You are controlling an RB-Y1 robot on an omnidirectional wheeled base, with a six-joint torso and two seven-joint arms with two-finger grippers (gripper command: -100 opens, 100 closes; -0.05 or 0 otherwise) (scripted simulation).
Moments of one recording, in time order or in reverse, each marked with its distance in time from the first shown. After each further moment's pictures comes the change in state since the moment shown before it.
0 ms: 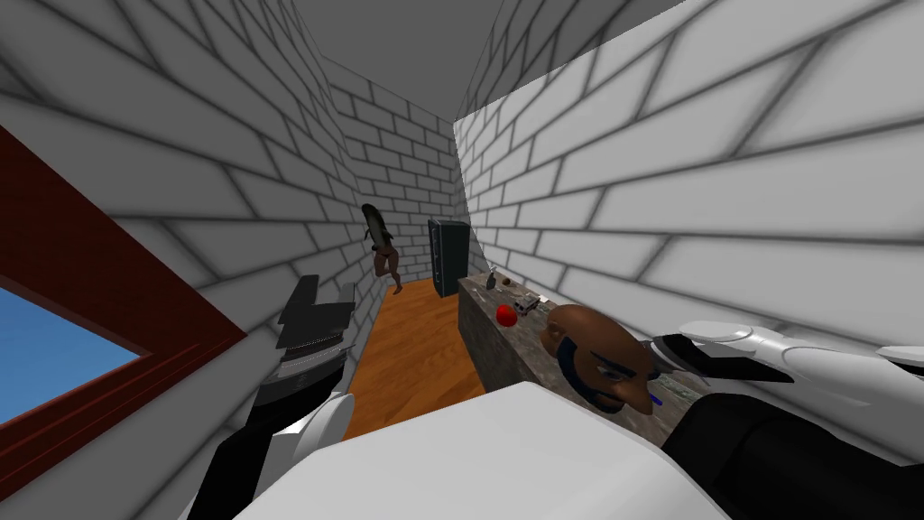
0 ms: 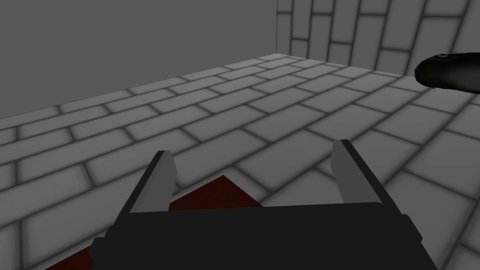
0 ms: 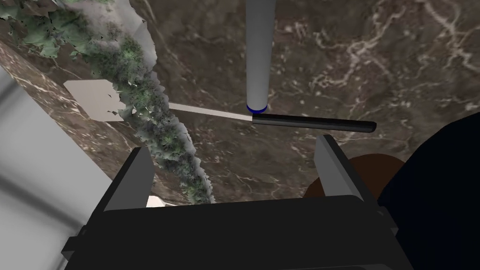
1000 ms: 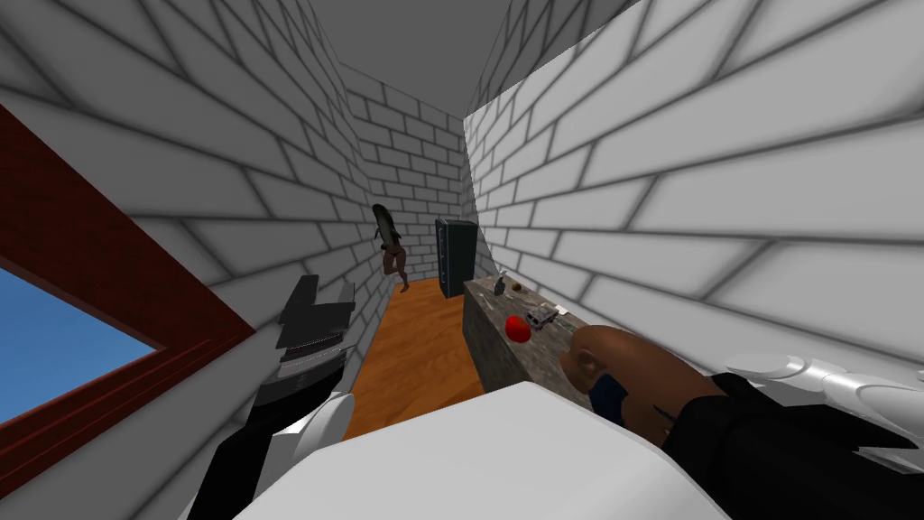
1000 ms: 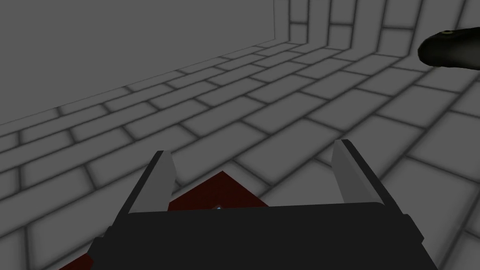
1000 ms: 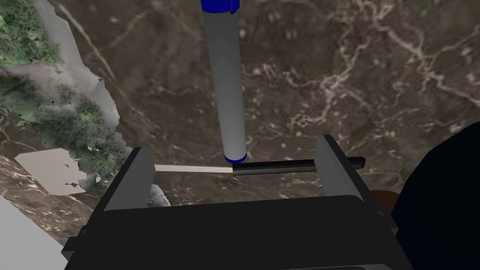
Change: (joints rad) left arm 0.000 0.000 0.000 0.000 0.000 0.000 0.000; right arm 0.146 -0.004 0.106 -0.028 -0.046 -0.034 -0.069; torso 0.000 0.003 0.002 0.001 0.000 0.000
